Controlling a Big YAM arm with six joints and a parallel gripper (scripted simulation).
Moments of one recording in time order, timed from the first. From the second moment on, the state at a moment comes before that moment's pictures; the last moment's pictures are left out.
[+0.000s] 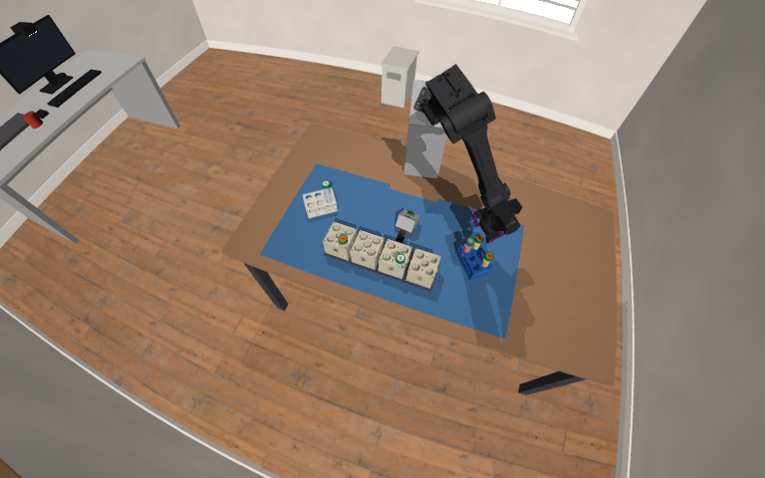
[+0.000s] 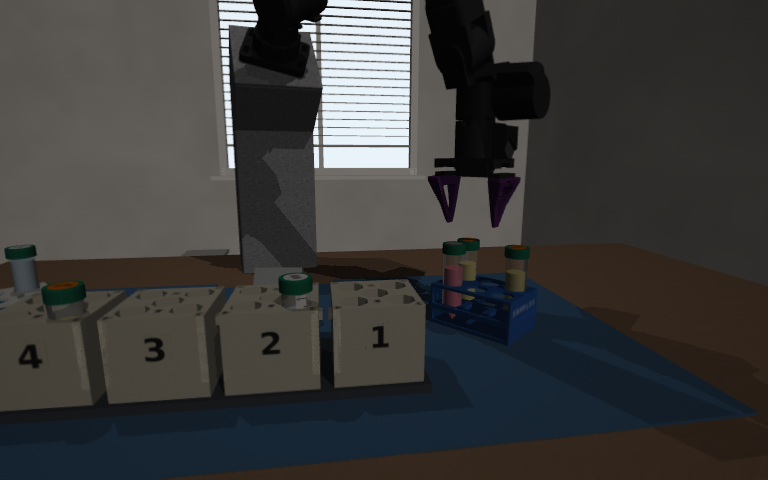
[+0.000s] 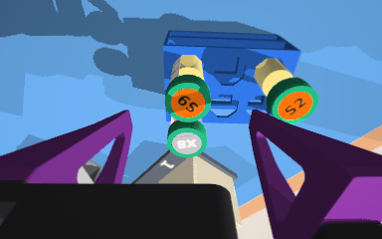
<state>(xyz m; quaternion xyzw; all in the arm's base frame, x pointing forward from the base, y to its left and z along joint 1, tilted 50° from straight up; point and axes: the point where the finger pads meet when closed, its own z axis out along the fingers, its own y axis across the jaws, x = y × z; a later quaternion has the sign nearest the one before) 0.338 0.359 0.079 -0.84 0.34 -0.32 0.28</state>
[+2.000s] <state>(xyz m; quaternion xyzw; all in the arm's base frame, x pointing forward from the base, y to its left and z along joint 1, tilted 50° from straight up) 0.363 0.363 0.060 -0.83 0.35 -0.32 0.28</state>
